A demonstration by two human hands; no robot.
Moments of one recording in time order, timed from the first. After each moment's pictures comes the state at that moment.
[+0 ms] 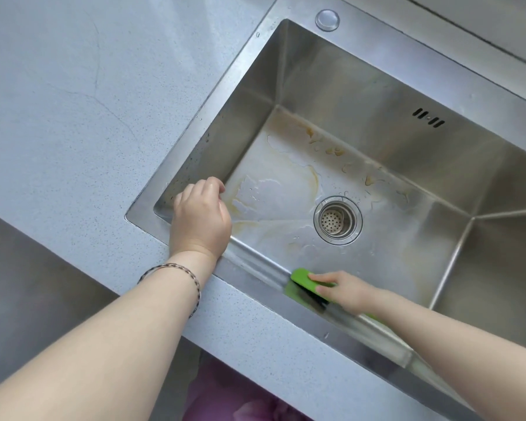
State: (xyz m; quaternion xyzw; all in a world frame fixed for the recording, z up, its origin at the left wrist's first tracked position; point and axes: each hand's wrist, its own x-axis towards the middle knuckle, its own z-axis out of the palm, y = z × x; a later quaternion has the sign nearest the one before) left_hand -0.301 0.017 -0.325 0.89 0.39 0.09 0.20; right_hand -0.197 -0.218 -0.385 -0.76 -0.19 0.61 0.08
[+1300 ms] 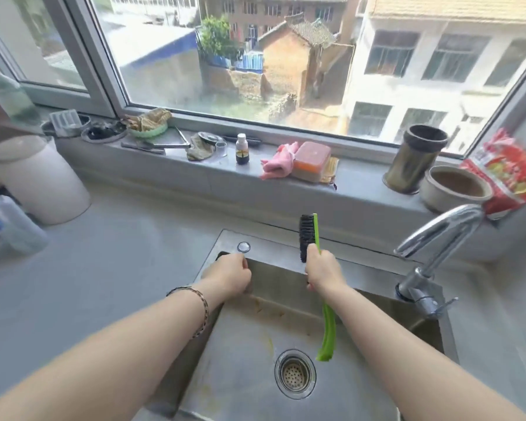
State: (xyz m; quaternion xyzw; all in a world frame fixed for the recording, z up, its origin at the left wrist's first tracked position) left_hand -0.130 0.012 -0.117 0.92 0.28 -0.13 0.24; right_hand -0.059 -0.140 -0.112 -0.87 0.02 0.22 0.45
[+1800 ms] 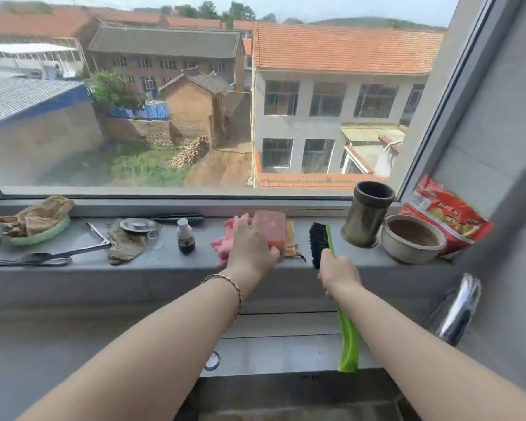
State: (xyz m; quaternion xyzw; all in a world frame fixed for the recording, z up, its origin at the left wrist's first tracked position) left_hand 0.096 0.037 -0.046 0.96 0.04 0.06 0.25; right_hand 0.085 -0.112 -0.056 -0.86 0.19 0.06 0.47
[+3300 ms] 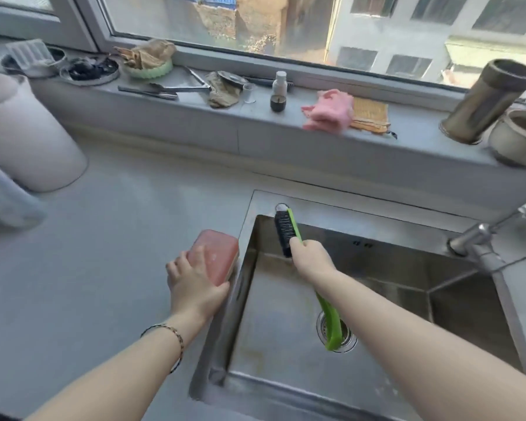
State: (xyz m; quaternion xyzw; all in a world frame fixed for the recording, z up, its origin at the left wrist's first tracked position) left_hand -0.232 0.151 -0.226 0.92 0.35 0.01 0.20; right_hand -0.123 -0.007 -0.161 -0.88 0.04 0.30 0.37
